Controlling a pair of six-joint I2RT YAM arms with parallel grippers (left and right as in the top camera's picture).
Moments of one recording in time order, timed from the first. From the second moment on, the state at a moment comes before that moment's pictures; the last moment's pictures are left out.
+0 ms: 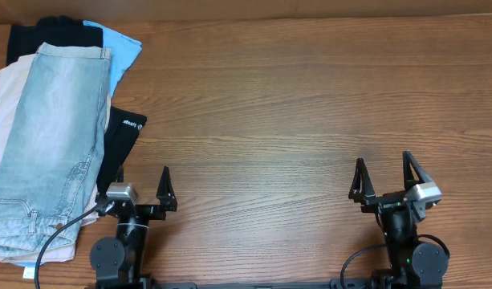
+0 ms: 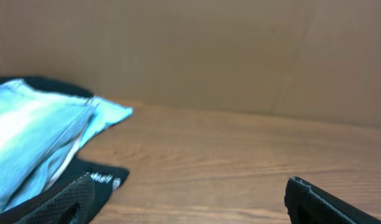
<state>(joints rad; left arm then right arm) 0.11 0.02 0.01 0.01 0.20 -0.18 0.03 0.01 0.02 0.24 -0.13 0.17</state>
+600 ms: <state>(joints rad) 0.11 0.02 0.01 -0.01 0.25 -0.19 0.03 0.01 0.02 0.32 -0.21 0.17</state>
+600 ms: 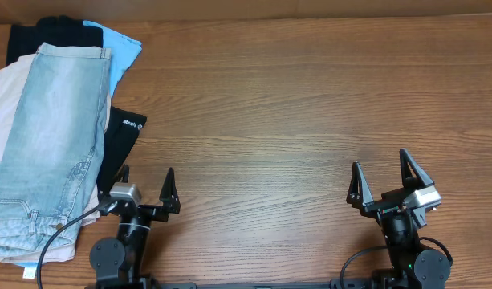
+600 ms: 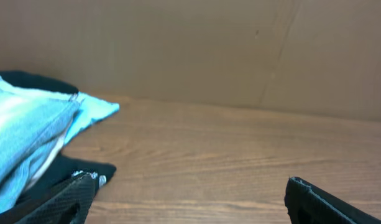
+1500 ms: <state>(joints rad) 0.11 0.56 0.45 -0.12 0.29 -0.16 0.03 0.02 0.14 0.12 -0.29 0.16</state>
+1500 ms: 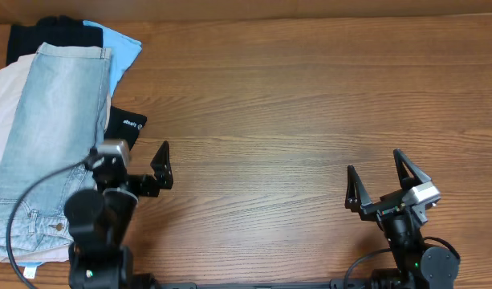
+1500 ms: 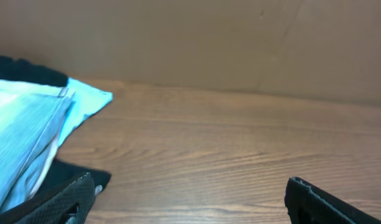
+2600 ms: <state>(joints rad) 0.11 0.87 0.76 -0.42 0.39 -0.07 0.03 1.21 1.13 -0.52 -0.42 0.15</state>
